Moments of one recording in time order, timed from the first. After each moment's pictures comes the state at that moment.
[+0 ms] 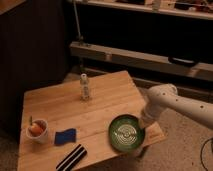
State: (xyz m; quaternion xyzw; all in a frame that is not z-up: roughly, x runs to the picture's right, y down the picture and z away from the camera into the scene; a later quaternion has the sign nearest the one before) arm 0.190 0.202 0.786 -0.35 0.16 0.56 0.73
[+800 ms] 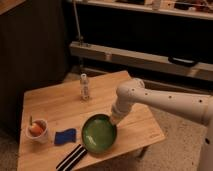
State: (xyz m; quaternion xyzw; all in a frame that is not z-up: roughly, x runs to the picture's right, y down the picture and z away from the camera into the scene) arm 0.023 0.162 0.796 -0.38 0.08 0.50 0.77
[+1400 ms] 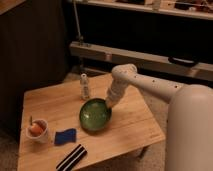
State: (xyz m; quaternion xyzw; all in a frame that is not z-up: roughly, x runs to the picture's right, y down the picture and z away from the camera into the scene) arm 0.046 0.073 0.881 -0.38 0.11 0.56 0.73
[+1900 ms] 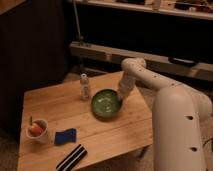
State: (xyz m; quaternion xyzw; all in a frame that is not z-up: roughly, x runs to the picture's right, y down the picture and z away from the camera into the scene) arm 0.144 0.073 0.910 -0.35 0.17 0.61 0.69
